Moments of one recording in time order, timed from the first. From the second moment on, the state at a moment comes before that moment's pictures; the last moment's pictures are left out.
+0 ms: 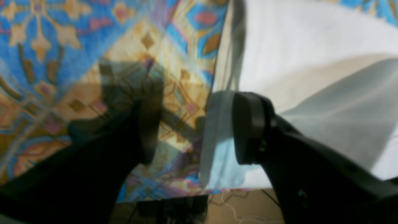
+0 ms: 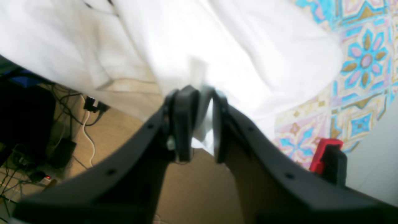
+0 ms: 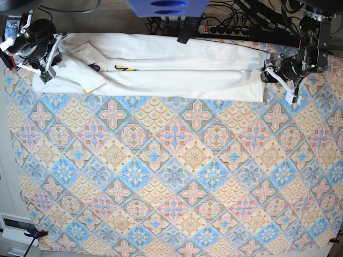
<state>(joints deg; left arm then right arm) 21.1 -32.3 -3.0 86.0 -42.4 -7.6 47.5 -36.0 22.8 27.3 107.0 17.1 41.3 -53.5</state>
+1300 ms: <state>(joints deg) 11.2 -26.4 -21.2 80.2 -42.6 -18.3 47.6 -31.9 22.9 27.3 107.1 17.3 41.3 -53.6</state>
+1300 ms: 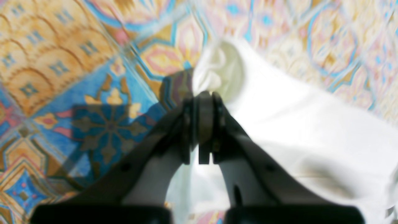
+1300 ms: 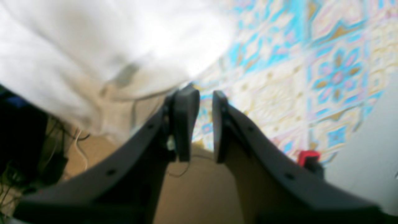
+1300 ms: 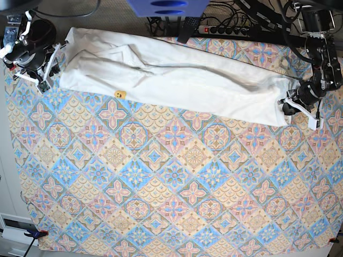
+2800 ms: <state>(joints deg) 15.0 -2.1 -0.9 106.6 -35.4 -18.5 64.9 -30.9 22.8 35.0 107.4 24.2 41.2 -54.0</state>
